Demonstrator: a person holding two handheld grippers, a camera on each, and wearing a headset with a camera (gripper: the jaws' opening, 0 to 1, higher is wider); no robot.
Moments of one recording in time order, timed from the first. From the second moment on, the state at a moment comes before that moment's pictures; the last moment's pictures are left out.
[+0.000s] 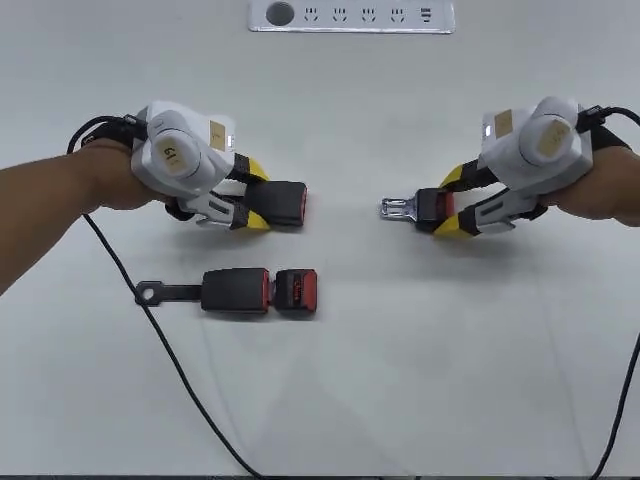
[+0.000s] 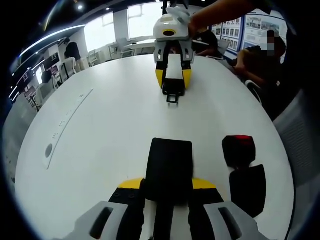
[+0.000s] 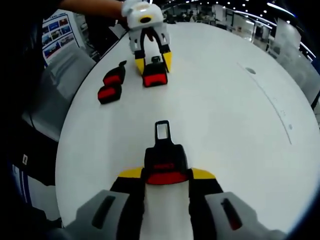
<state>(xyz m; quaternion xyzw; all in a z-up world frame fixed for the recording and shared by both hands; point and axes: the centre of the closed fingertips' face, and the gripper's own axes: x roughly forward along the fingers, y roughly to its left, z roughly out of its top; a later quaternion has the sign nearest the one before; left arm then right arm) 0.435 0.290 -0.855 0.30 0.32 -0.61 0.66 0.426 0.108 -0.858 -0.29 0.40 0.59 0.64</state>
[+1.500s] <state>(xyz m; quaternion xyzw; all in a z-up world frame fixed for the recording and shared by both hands) 0.431 0.289 -0.857 0.29 0.32 -0.61 0.66 0.422 0.204 -0.857 -0.27 0.35 0.62 0.65</state>
